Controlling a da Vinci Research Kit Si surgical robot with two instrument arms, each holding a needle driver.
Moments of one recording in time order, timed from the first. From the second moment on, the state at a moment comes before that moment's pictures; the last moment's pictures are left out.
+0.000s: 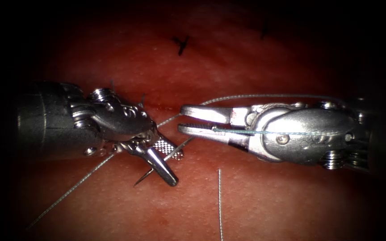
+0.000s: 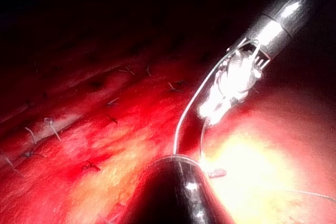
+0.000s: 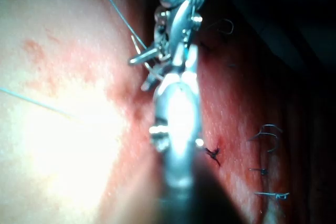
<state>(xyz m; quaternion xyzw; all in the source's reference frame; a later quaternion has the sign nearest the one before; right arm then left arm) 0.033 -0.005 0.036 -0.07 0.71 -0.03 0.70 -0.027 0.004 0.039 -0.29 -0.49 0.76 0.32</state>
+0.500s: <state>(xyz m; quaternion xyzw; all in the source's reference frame) 0.033 -0.004 0.036 0.04 0.71 0.06 0.70 -0.027 0.005 0.040 -0.27 -0.50 0.73 0.37</state>
